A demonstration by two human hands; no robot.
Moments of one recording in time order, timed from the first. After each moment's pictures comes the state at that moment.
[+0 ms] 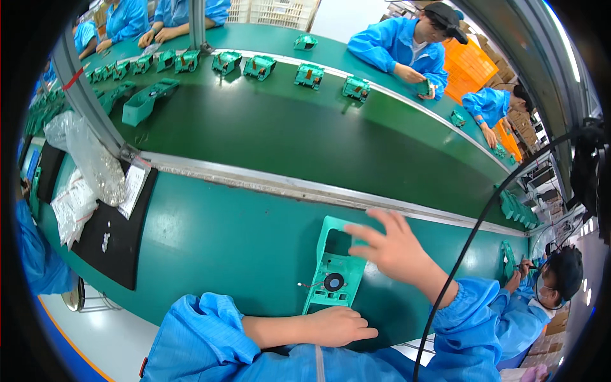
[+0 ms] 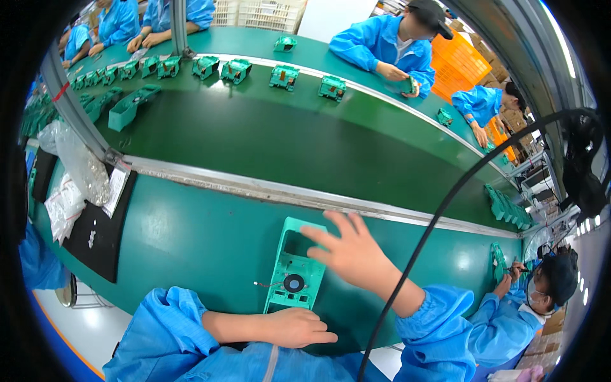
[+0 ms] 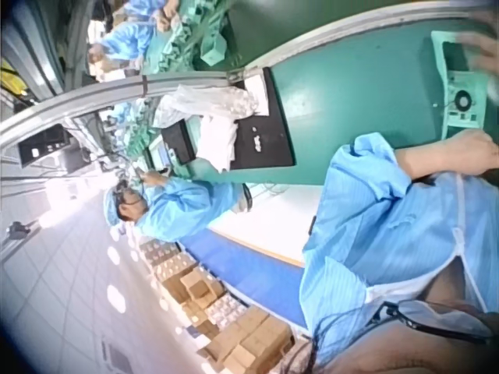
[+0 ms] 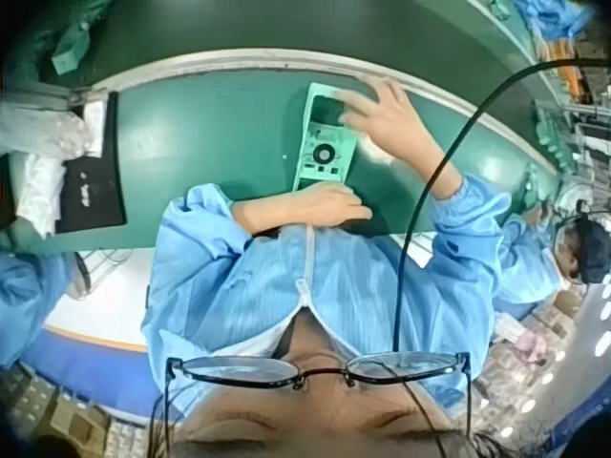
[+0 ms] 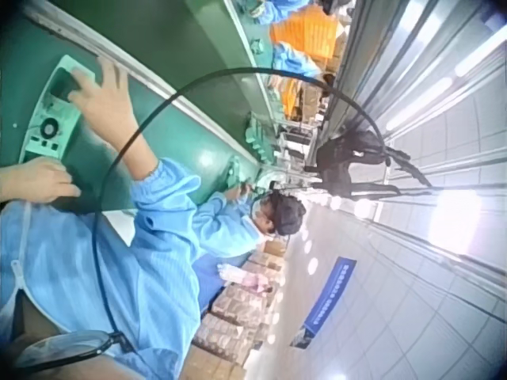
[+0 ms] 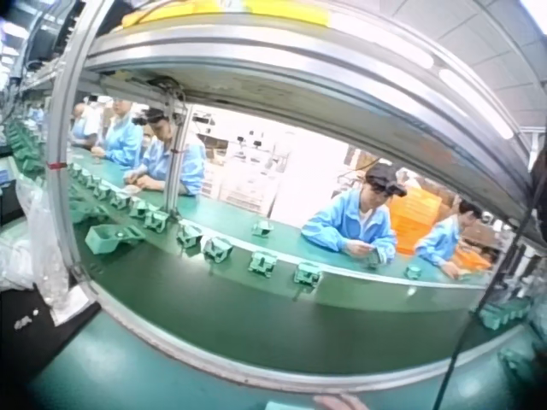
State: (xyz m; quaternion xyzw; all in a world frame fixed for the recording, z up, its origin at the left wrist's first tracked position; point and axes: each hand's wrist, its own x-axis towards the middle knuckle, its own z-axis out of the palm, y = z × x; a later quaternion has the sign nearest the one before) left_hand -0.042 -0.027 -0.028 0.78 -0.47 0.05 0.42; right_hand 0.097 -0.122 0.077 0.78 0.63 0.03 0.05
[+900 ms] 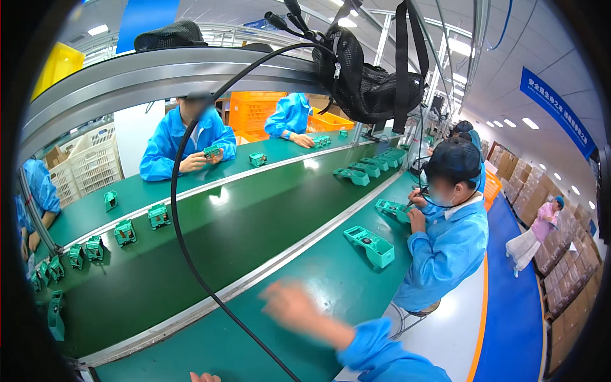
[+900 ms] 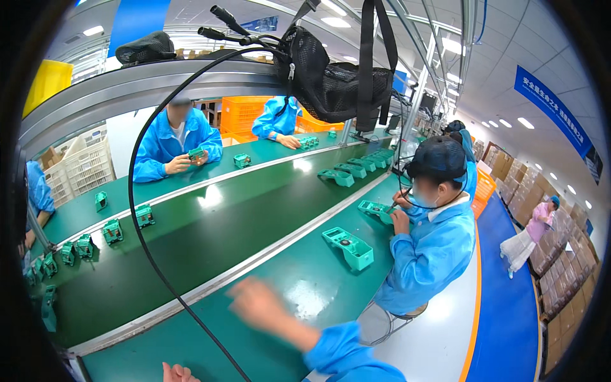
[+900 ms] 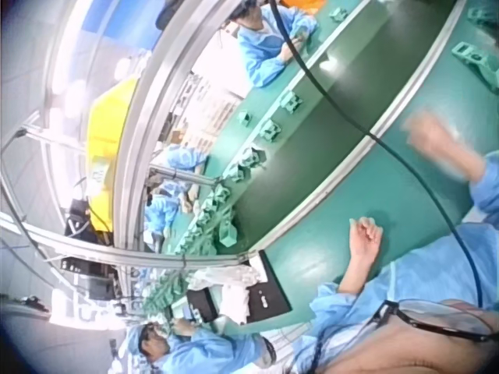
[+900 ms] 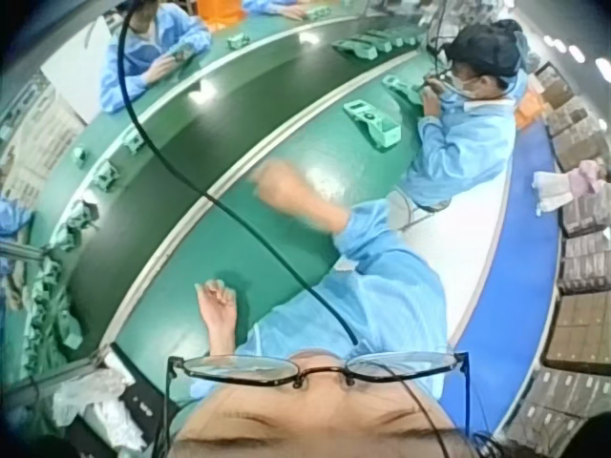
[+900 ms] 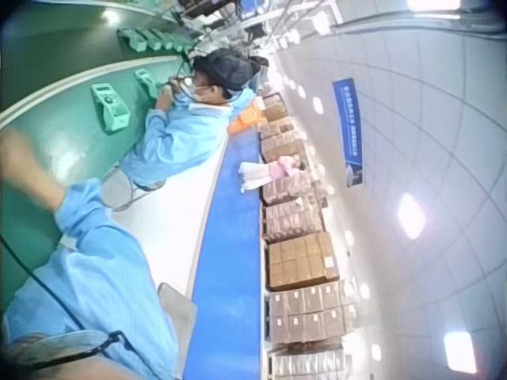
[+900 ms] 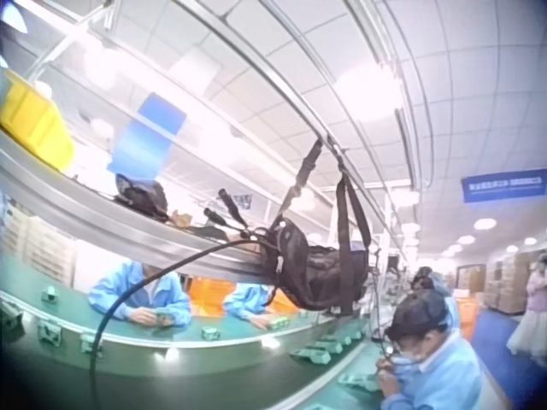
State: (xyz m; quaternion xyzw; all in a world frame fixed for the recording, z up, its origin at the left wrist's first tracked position) left_hand -0.028 0.017 -0.013 0.23 0.20 -0.17 0.94; right_hand 0.100 -0.244 0.011 0.89 0.26 0.33 -0.17
